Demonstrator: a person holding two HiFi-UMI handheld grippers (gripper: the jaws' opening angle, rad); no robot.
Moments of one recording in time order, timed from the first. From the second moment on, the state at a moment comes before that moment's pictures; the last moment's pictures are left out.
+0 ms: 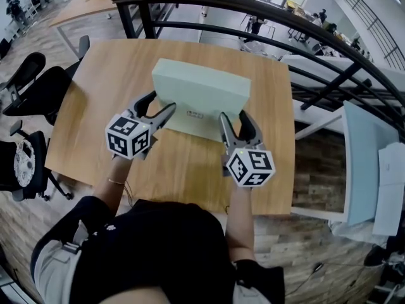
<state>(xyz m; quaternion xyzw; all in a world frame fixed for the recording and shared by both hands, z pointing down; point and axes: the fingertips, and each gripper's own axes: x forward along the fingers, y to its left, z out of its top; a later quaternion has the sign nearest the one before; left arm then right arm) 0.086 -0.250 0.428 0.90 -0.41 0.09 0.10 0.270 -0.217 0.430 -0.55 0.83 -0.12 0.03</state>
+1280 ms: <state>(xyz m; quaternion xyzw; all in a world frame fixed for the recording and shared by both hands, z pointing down) 0.080 -0.222 0.418 0.90 -0.42 0.08 0.10 0.271 -0.191 0.412 -0.51 0.85 -0.10 0.03</state>
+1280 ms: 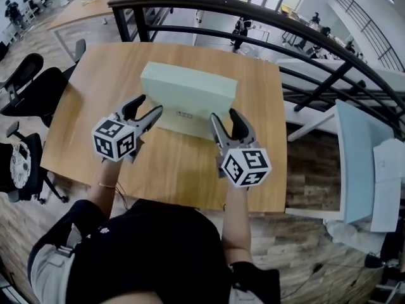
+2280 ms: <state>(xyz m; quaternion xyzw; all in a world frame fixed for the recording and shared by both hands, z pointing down) 0.089 -0.189 0.407 0.92 -0.39 0.05 0.08 0.277 -0.149 0.408 -0.53 0.84 -0.10 0.05</state>
